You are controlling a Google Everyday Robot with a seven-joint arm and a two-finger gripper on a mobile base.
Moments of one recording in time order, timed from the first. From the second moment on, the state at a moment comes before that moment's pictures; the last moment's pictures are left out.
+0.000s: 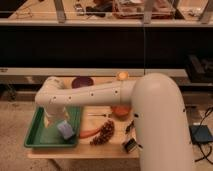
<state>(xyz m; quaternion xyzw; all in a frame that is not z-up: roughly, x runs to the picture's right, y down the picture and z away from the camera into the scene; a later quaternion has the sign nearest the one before) -0.251 0.165 0.757 -0.09 -0.31 -0.81 0.49</state>
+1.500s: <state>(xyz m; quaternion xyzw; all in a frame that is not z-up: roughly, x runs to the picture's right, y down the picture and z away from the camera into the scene) -0.243 0.188 0.804 -0.11 -0.30 -0.82 0.48</state>
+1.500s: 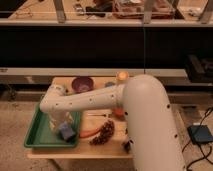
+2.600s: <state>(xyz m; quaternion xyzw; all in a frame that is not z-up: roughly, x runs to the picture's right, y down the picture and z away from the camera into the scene) -0.243 0.209 0.813 -0.11 -0.26 -0.86 0.42</state>
